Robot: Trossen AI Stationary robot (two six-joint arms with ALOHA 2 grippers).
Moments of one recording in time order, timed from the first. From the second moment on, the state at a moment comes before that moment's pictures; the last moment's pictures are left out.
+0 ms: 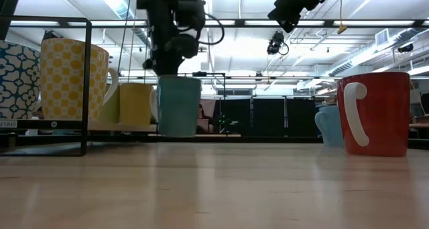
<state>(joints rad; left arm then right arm) 0.35 1.73 1.44 -1.01 -0.06 -0.28 -0.26 1.18 1.10 -0.55 -0.46 -0.11</state>
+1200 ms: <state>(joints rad) 0.61 1.21 1.24 -1.35 -0.16 0.06 -0.26 1.18 1.10 -0.54 -0.44 -0.11</state>
